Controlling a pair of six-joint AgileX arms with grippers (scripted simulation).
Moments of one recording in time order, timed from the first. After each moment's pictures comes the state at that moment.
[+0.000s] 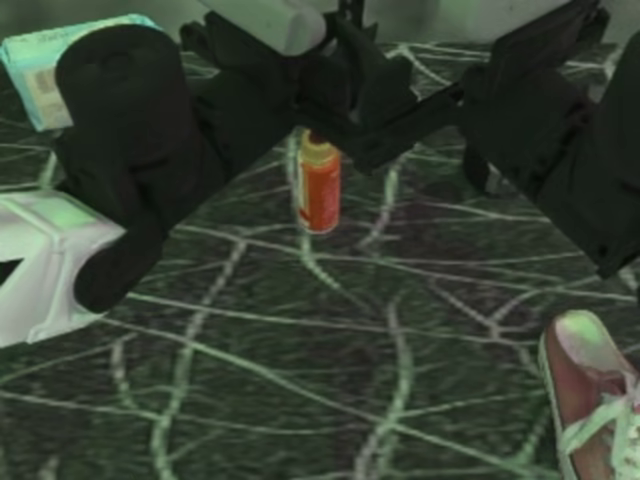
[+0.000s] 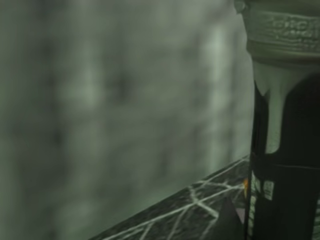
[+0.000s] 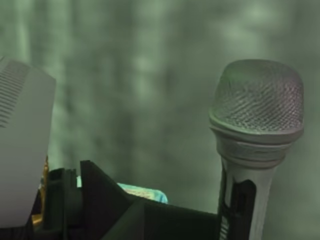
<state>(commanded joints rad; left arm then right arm) -0.63 1.50 0.81 0.73 0.15 0.03 0.78 1.32 0.84 0.50 0.20 -0.03</state>
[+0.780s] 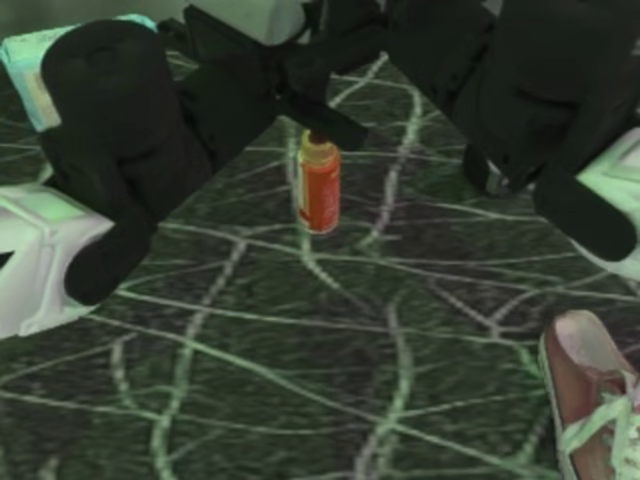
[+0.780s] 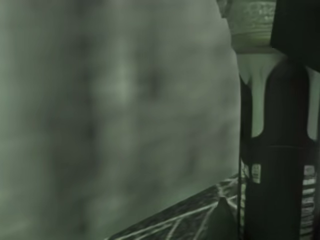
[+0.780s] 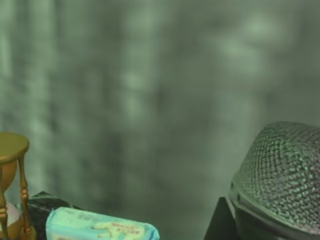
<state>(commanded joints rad) -0.63 1.50 0.81 0.73 0.15 0.03 0.73 1.59 1.06 0.55 0.16 -0.02</state>
